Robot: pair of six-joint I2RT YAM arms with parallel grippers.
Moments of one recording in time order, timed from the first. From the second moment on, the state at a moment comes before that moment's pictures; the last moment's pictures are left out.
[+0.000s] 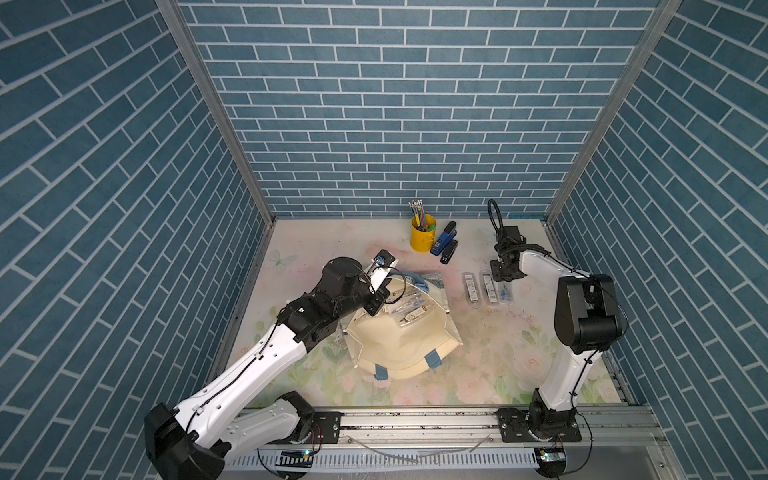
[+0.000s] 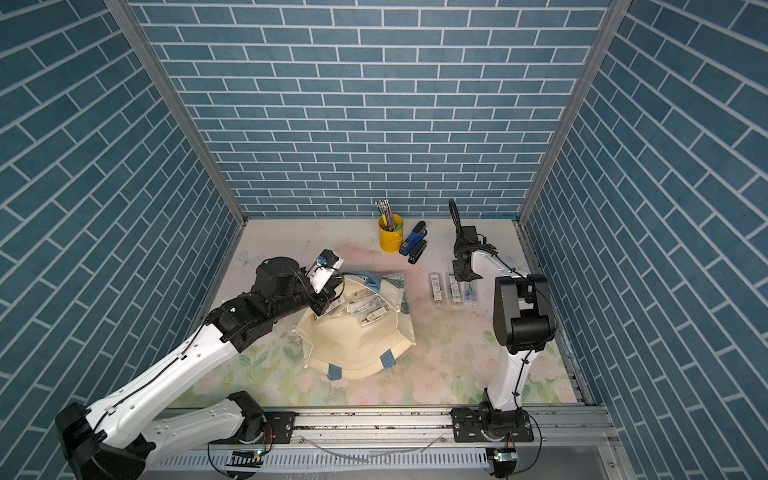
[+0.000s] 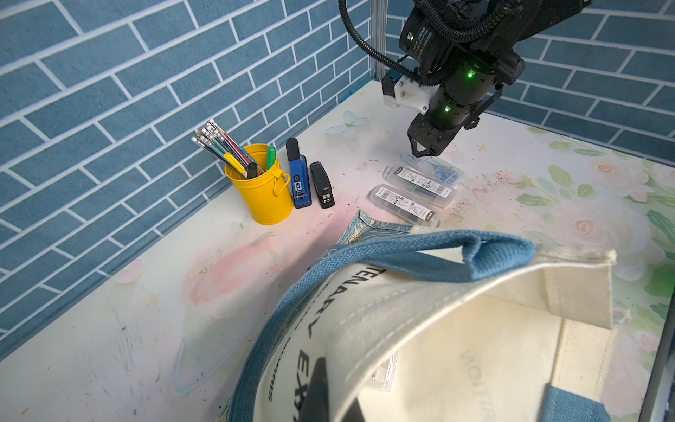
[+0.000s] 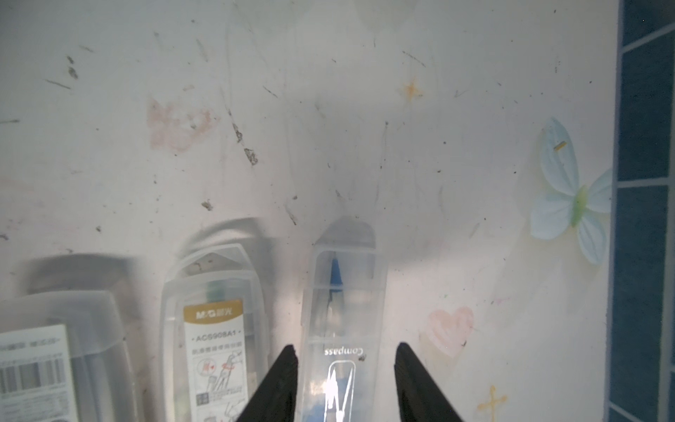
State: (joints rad) left arm -0.67 1.05 0.99 -0.40 0.06 0.16; right arm 0.17 1.89 1.33 -0.58 0.26 0.00
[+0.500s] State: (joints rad) left arm -0.67 1.05 0.98 -0.40 0.06 0.16; right arm 0.17 1.89 1.24 -0.58 0.25 0.00
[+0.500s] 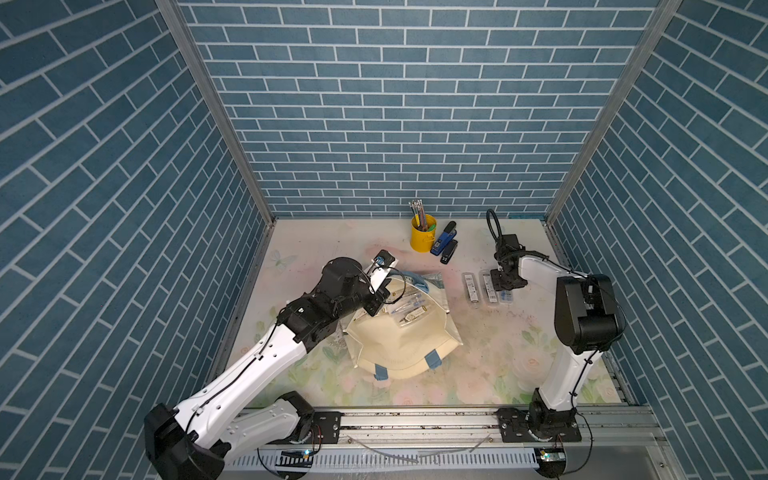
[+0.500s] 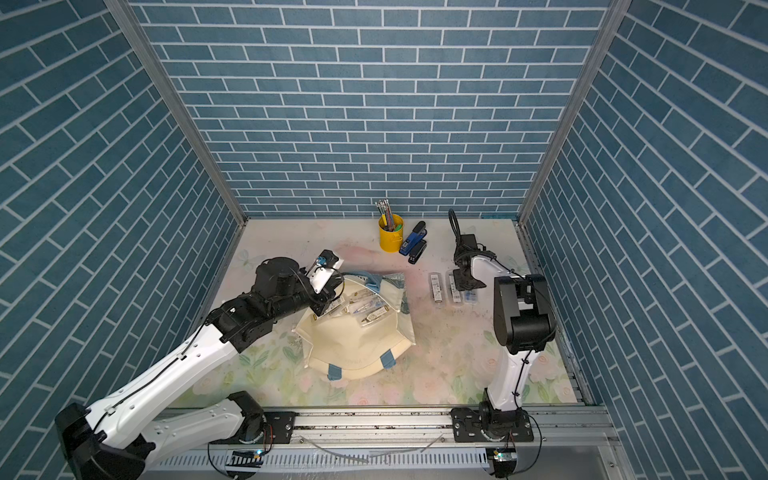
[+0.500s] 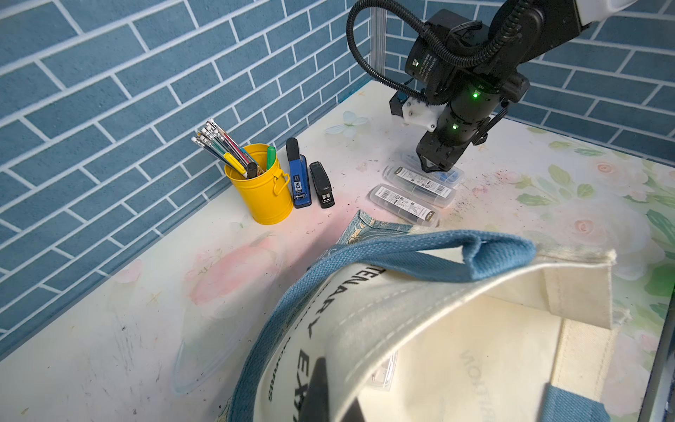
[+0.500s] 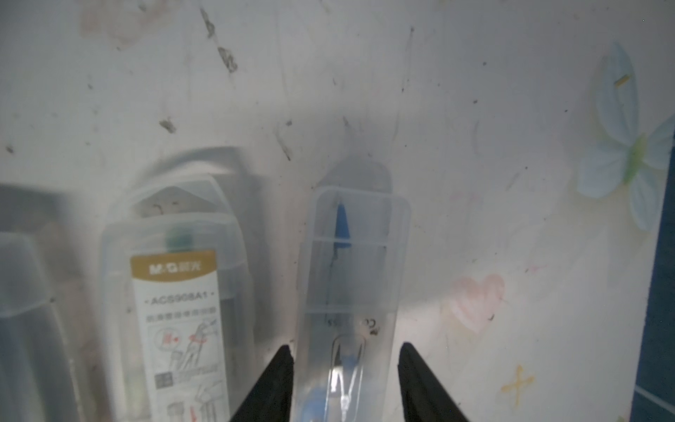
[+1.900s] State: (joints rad) left arm -0.67 1.08 1.01 -0.43 0.07 0.16; right arm 0.91 0.91 0.83 -0.30 -0.22 -0.51
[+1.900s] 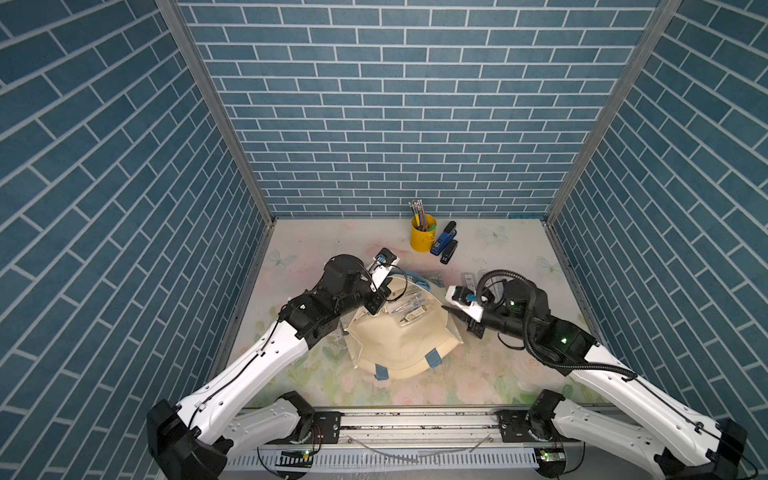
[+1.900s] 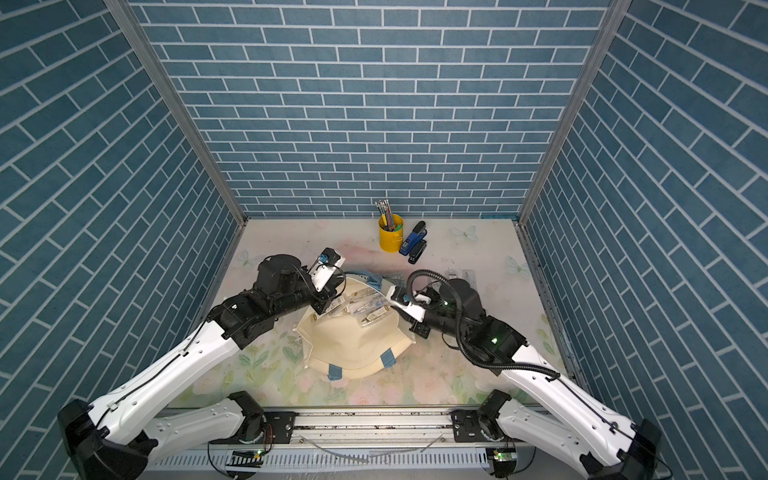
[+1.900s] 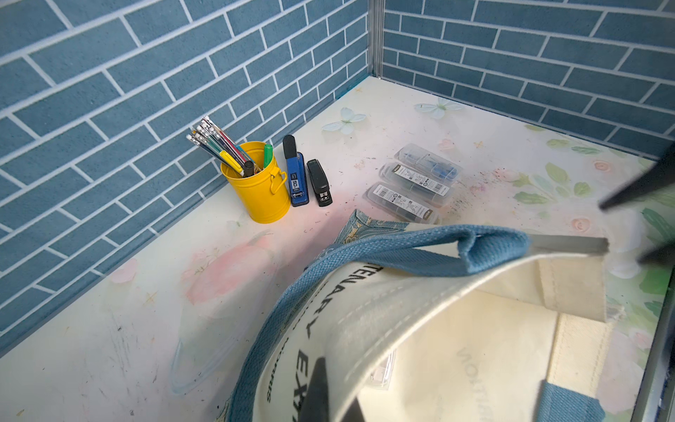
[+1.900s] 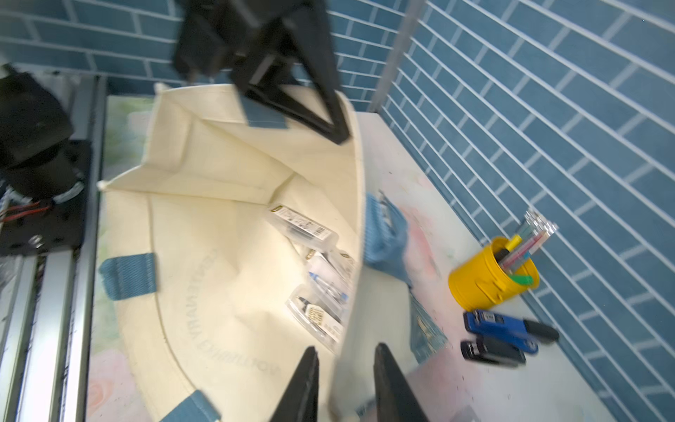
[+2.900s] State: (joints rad) left arm -0.67 1.08 1.04 -0.49 0.13 0.16; right arm 1.09 1.86 0.95 0.38 0.12 -1.15
